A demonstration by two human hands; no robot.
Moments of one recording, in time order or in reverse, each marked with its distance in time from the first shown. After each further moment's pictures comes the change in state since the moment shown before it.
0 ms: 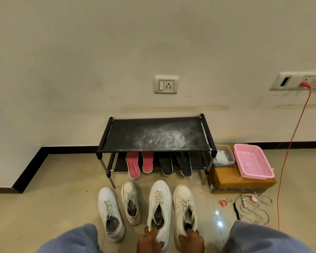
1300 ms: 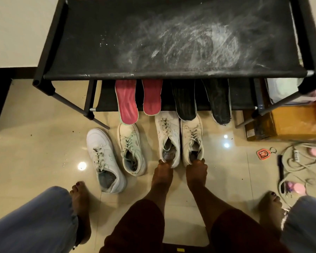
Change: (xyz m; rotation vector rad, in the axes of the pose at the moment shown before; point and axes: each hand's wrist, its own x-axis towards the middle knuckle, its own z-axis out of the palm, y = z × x) left_hand 0.244 -0.051 0.112 0.058 -0.019 -0.080; right_hand 0.222 0.005 0.162 -0.080 -0.018 0.126
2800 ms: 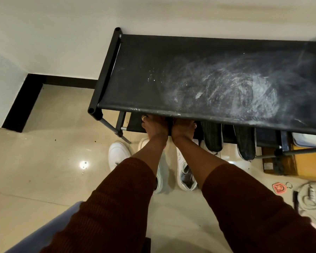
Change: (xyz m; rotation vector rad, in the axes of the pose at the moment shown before) left_hand 0.100 0.013 -0.229 -0.501 0.518 -0.336; right_hand 0.022 -0.252 -0.019 -0.283 0.079 -0.413
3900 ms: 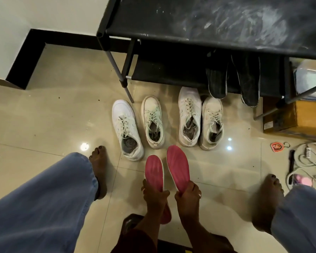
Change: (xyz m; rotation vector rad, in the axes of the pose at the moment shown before) left_hand -0.266 -0.285 0.041 -0.141 -0.283 -0.471; right_hand -0.311 0.203 0.143 0.193 -0.191 0.130
